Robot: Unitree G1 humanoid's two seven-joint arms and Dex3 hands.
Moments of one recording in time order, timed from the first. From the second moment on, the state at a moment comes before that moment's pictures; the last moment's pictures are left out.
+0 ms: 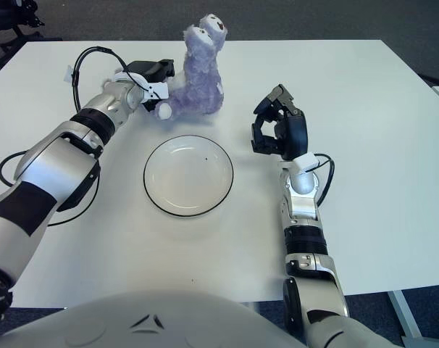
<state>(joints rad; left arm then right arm) -1.22 0.17 -0.54 1.33 0.71 -0.16 0.07 -0.26 -0.16 -0.12 0.29 0.07 -0.66 0.15</state>
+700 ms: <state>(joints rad) -1.22 0.23 -0.52 1.23 0.68 -0.26 0.06 -0.25 -0.16 -0.12 0.27 0.06 -0.62 0.14</state>
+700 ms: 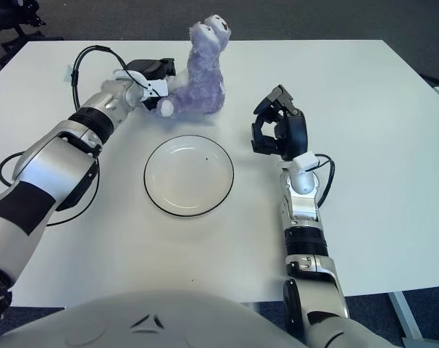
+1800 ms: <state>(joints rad) -1.01 0.41 -0.41 0.77 0.61 -0.48 0.04 -0.22 -0.15 -0.13 0.18 -0.02 -0.34 -0.01</state>
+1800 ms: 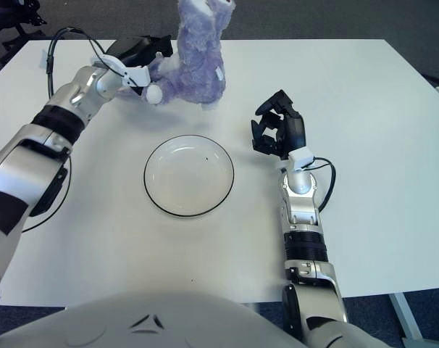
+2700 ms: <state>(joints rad) -0.93 0.46 -0.39 0.82 0.63 -1.01 0.21 -0.22 -0.12 -0.15 0.08 0.01 -0.15 -0.05</state>
